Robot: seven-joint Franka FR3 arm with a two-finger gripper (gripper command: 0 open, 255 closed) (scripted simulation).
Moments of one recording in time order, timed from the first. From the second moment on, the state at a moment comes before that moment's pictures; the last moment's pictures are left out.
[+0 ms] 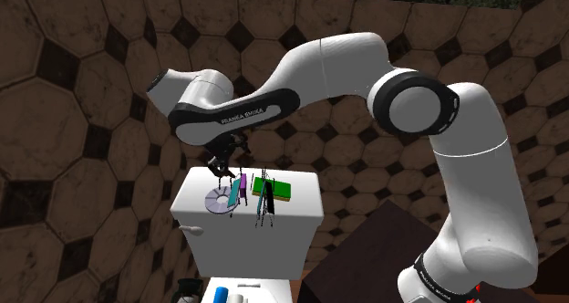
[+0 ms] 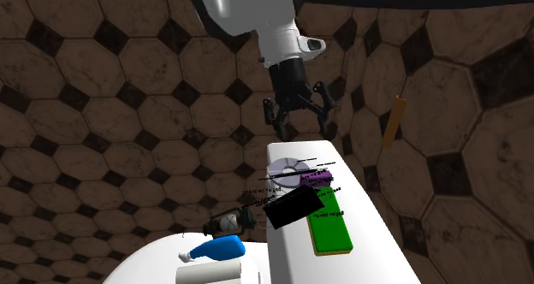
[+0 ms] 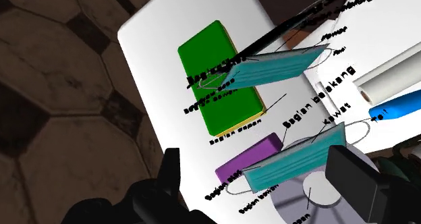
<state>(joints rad) 0.28 0.63 0.41 -1.32 -0.54 1.45 0.43</state>
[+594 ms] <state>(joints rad) 0.48 1.08 0.32 -0.78 -0.65 1.26 0.34</state>
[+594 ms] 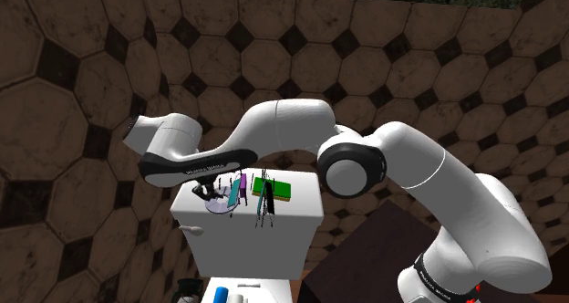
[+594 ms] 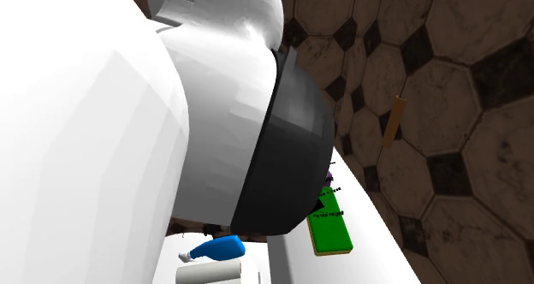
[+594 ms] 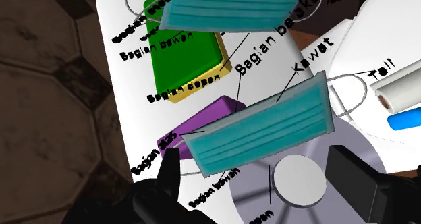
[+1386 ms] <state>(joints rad) 0.48 1.12 0.32 -0.79 -0.66 1.30 0.35</state>
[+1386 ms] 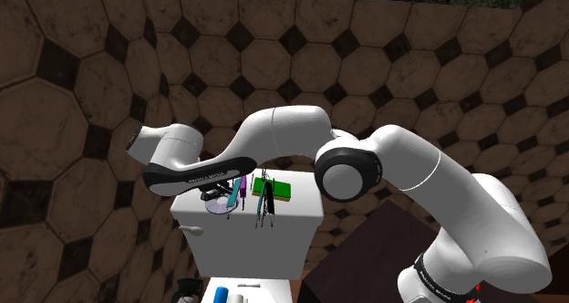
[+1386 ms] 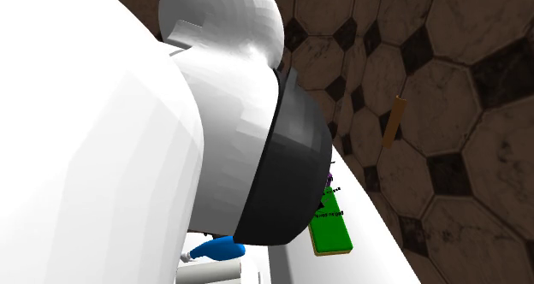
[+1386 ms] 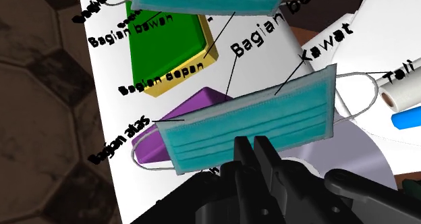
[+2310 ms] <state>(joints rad) 0.49 1.09 0.32 -0.74 -0.66 1.23 0.32</state>
